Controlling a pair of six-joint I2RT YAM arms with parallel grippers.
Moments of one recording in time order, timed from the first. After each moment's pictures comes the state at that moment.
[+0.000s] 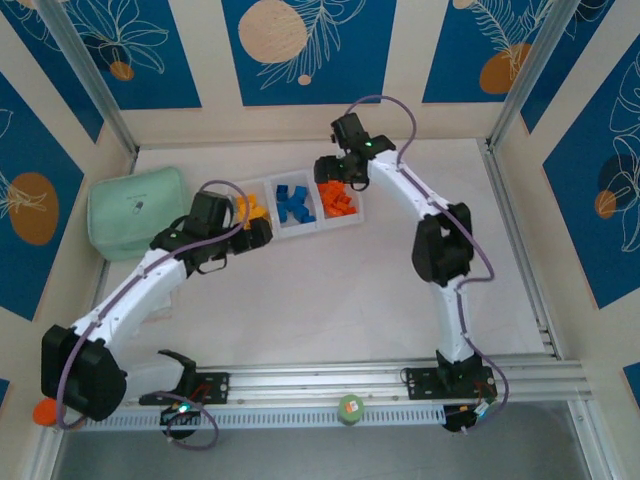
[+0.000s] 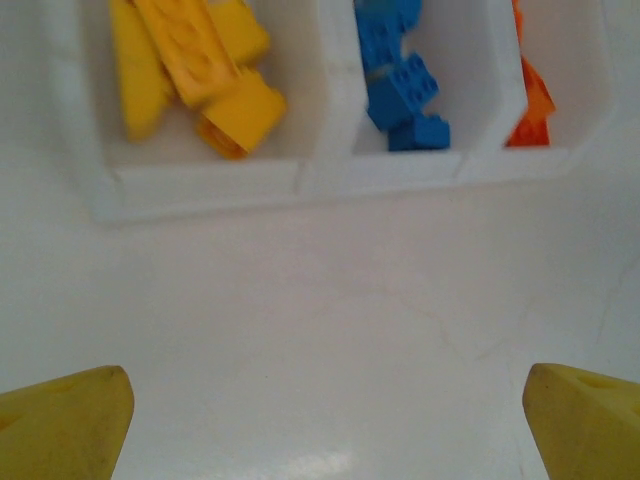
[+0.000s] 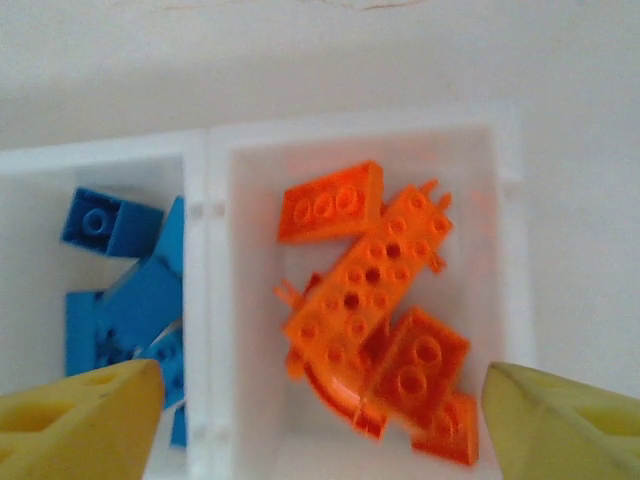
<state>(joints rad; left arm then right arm) -0.37 1.20 0.96 -0.60 0.10 -0.60 0.45 2.12 2.01 -0.85 0.00 0.33</state>
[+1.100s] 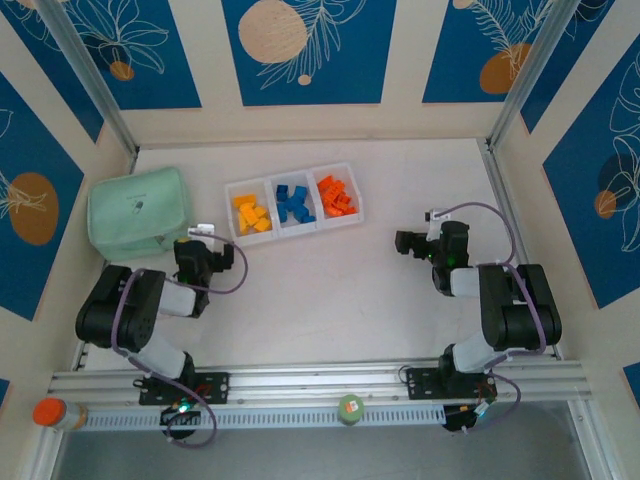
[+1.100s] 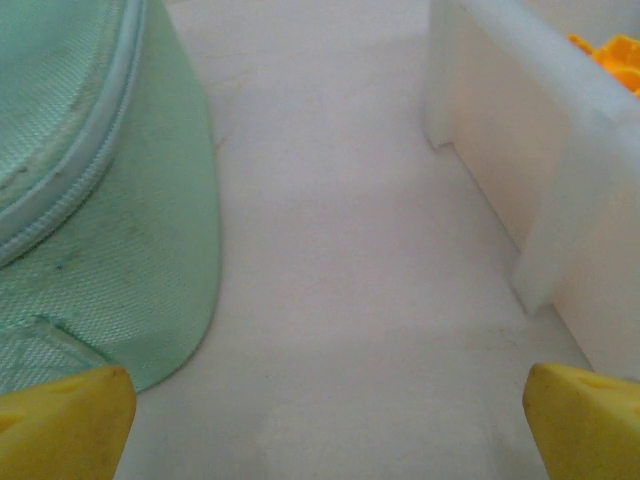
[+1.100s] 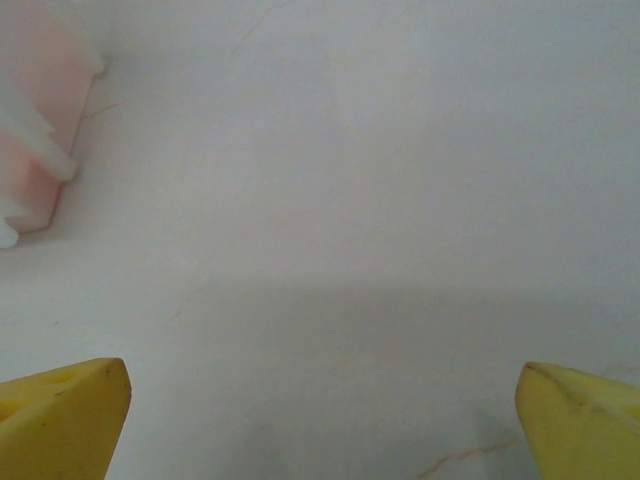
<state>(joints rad) -0.14 1.57 0.30 0.85 -0.23 0.06 0.00 1.52 0.42 0.57 -0.17 0.09</state>
